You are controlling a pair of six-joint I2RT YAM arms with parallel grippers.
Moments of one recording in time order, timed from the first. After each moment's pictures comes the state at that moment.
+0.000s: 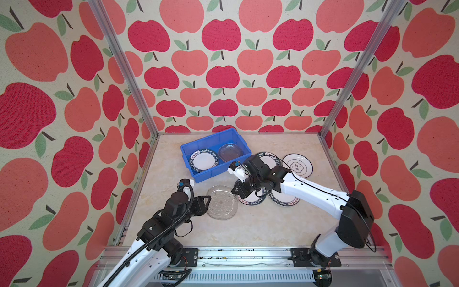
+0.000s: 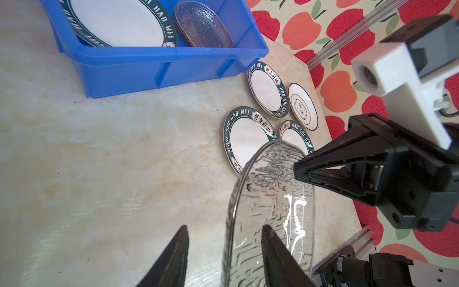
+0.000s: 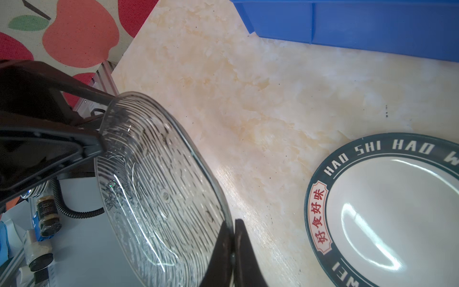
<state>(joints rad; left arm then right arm) -0.60 0.48 0.54 -0.62 0.04 -0.70 0.94 1.58 1.29 -0.62 -0.39 0.20</state>
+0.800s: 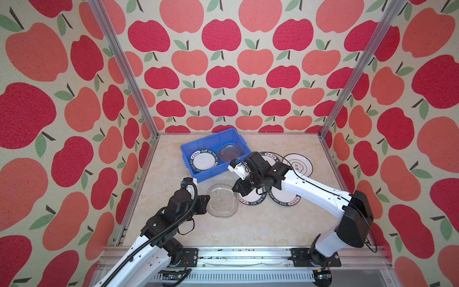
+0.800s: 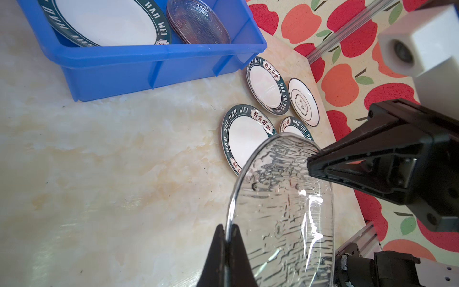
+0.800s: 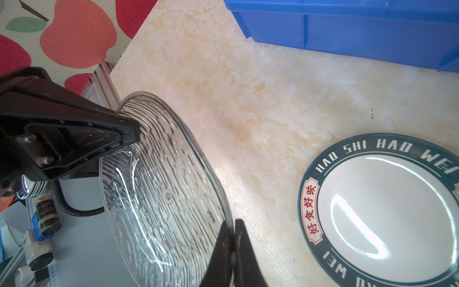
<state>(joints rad) -0.60 0.54 0.54 -0.56 0.05 -0.68 0.94 1.60 1.36 -0.70 -0.37 0.18</state>
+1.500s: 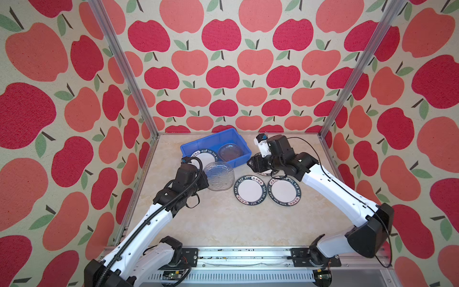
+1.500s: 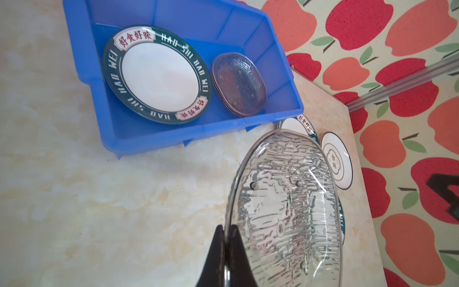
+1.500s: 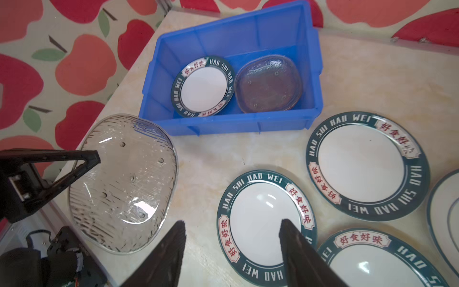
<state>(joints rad) -0.42 1.02 0.86 -0.48 -0.02 -0.69 0.70 1.44 1.42 -0.66 -0.10 0.27</state>
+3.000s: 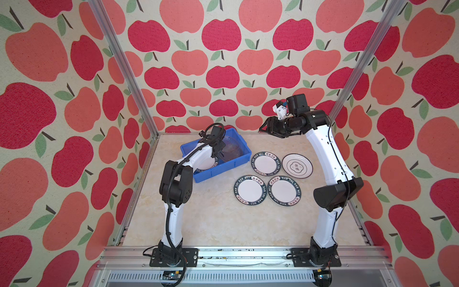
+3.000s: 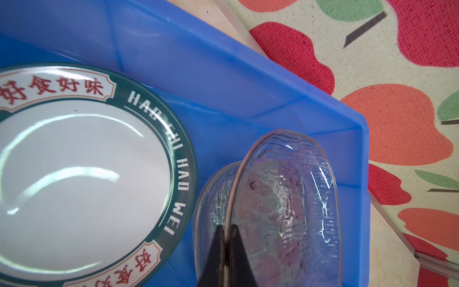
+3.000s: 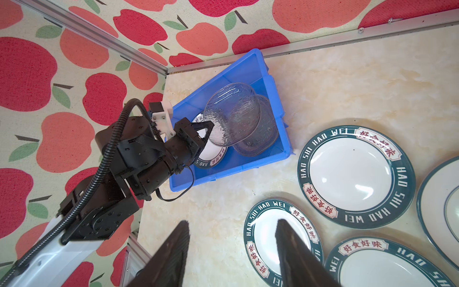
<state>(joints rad) -0.39 2.13 1.76 -0.52 -0.21 -1.05 0.39 1.99 2.40 -1.22 -0.42 0.43</state>
